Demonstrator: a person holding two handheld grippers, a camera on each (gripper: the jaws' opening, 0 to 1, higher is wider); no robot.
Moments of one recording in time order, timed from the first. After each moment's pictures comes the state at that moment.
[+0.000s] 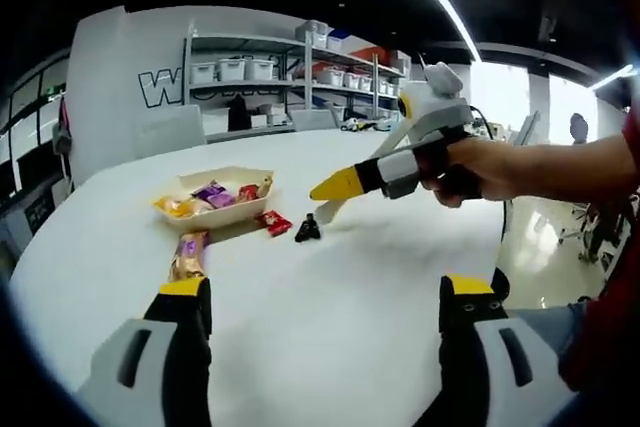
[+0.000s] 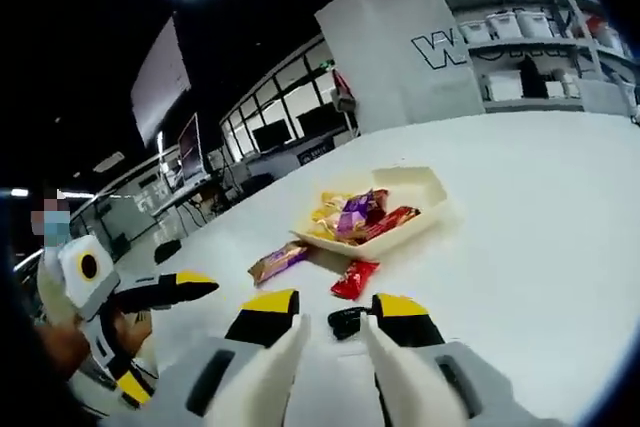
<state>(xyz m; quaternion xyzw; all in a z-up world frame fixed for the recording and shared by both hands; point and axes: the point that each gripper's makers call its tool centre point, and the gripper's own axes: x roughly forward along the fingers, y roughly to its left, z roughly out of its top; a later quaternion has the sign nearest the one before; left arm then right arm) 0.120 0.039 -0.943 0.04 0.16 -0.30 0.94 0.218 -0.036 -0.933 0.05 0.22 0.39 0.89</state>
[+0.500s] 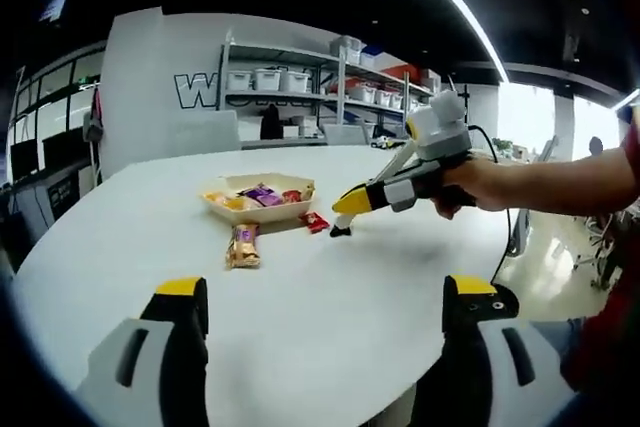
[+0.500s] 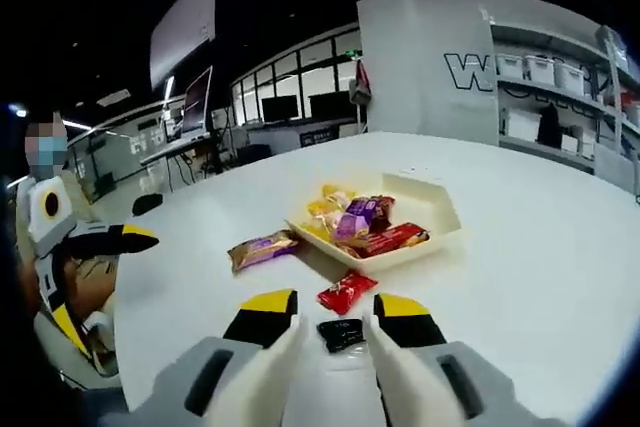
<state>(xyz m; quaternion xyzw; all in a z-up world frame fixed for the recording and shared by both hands) 0.094 0.084 -0.925 0.01 0.14 -0.24 0.96 0.231 -0.022 -0.939 -0.05 0.20 0.39 0.90</state>
